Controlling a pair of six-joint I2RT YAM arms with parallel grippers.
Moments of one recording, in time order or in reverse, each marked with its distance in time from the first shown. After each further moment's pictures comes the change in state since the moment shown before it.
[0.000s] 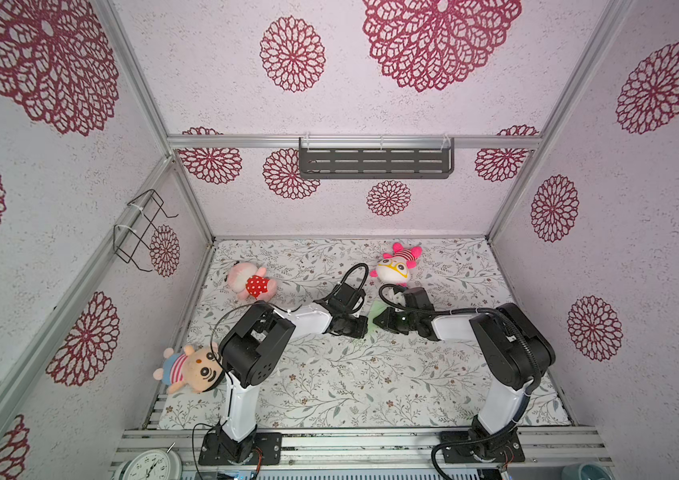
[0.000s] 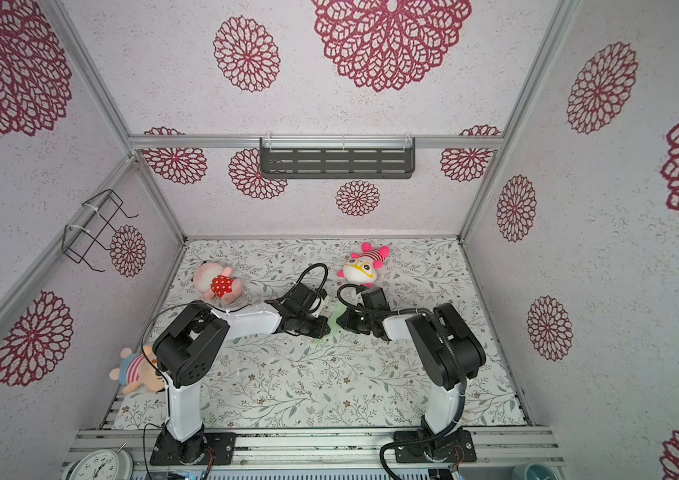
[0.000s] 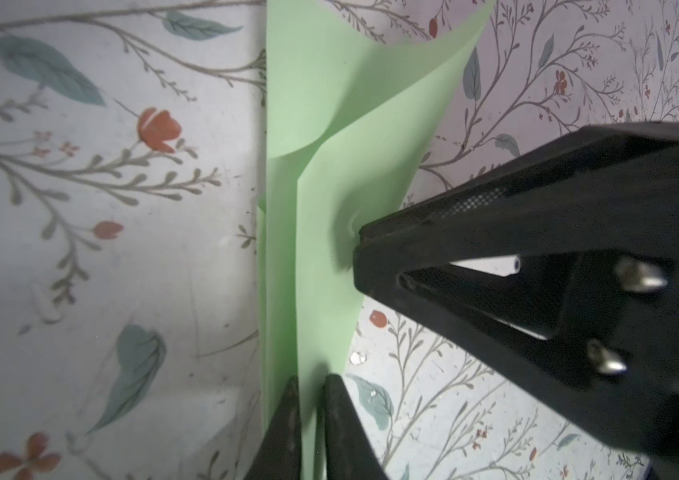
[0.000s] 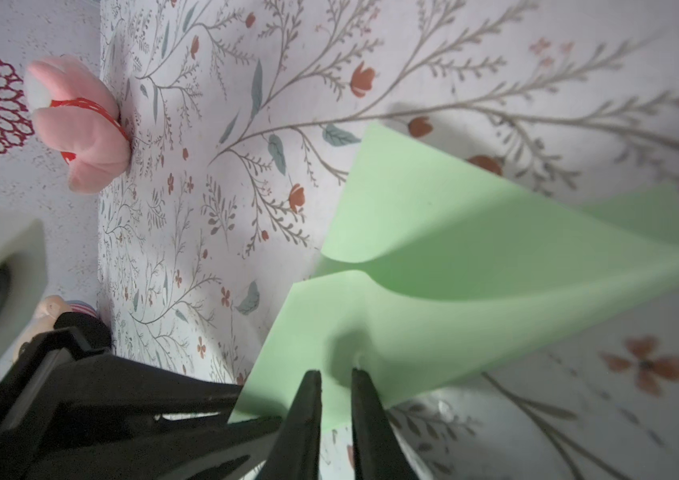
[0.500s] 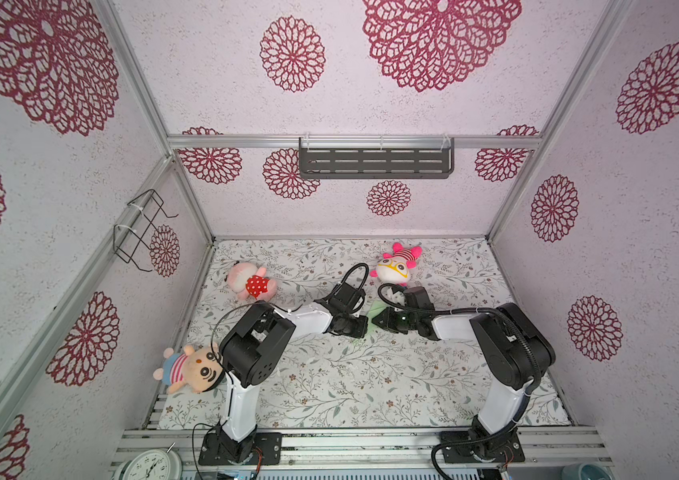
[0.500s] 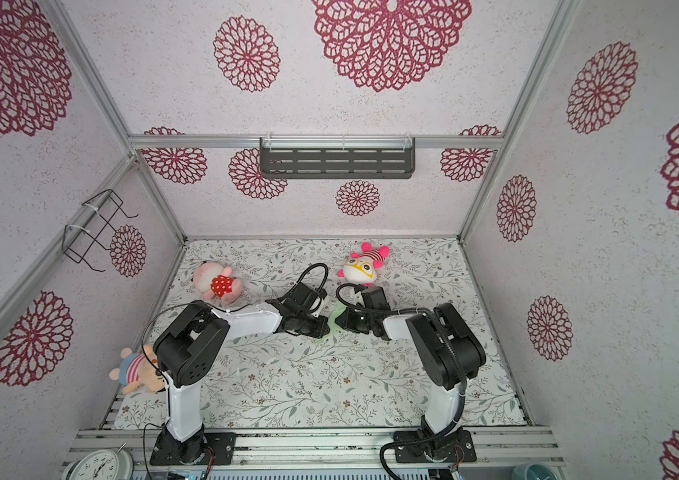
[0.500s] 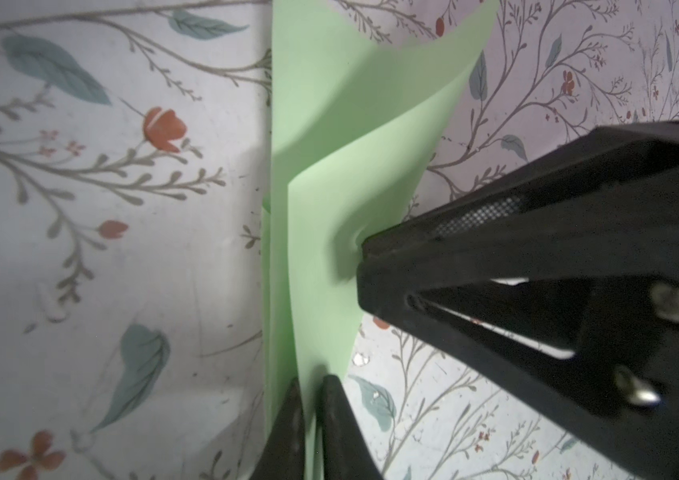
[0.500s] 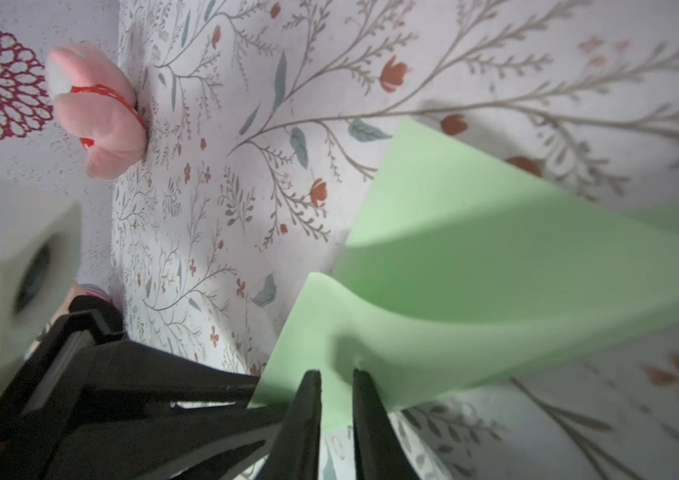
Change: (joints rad) left arm -0.001 0.005 0.009 -0.011 -0.006 -0.005; right arm 0.000 -0.001 0.003 0.016 -0.063 -0.023
